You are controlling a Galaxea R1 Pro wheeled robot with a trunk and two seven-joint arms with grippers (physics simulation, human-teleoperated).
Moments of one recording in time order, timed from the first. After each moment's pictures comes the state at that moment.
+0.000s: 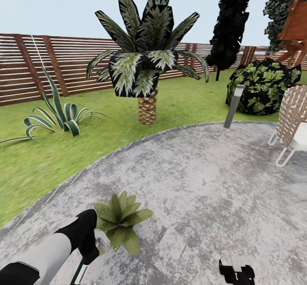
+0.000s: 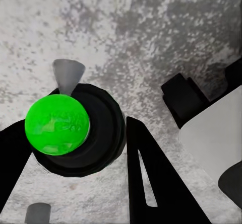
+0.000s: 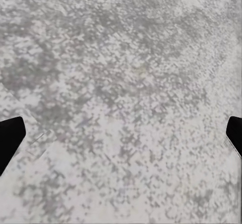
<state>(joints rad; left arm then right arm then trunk) -0.76 0.09 -0.35 -0.37 -0.85 0.83 -1.00 -0.46 -0.10 -0.13 -0.06 0.19 -0.44 -0.21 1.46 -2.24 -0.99</state>
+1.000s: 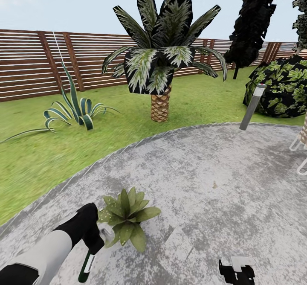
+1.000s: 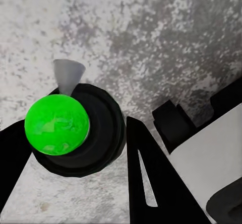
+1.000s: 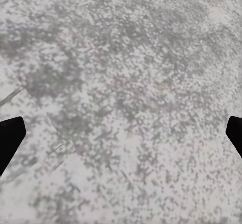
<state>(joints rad) -0.76 0.09 -0.26 -0.45 -0.85 0.83 -1.02 -0.46 -0.10 -0.13 -0.06 0.19 -0.44 -0.21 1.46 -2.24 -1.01</state>
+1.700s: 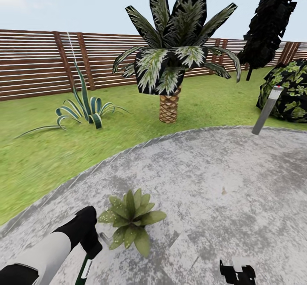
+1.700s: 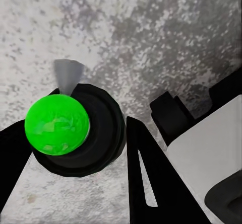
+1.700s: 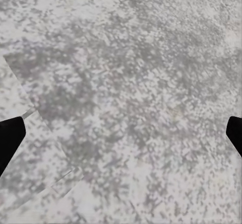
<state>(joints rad) -0.75 0.09 -0.26 -0.41 -0.84 0.83 -1.01 -0.46 -0.11 -0.13 -0.06 0.20 -0.44 -0.21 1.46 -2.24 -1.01</state>
